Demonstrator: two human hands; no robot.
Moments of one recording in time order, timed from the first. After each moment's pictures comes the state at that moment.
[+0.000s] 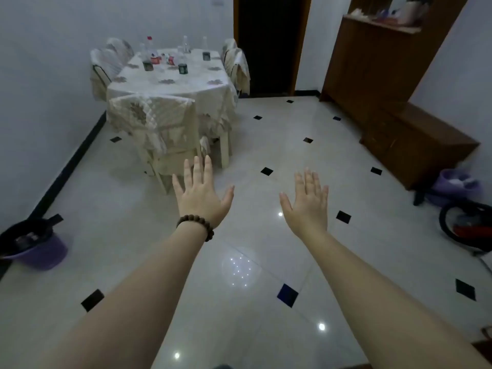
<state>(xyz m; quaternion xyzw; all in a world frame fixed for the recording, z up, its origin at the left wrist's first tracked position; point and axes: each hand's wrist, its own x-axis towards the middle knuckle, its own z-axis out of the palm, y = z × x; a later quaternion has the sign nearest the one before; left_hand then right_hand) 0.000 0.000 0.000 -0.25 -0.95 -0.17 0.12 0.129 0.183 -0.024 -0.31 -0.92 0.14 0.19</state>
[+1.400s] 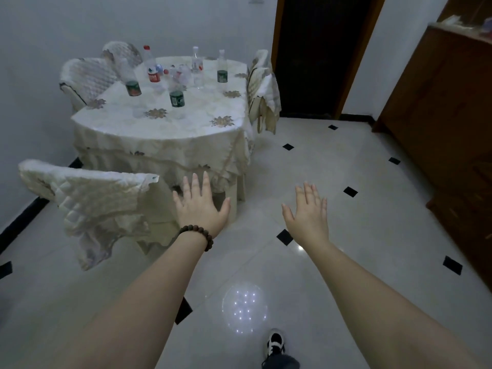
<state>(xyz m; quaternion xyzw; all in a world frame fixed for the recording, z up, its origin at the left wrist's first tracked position) -0.551 0.425 -0.054 -0.12 -0.98 -0.13 0.08 -0.454 0.635 -0.065 -0.23 -0.95 0.15 0.13</state>
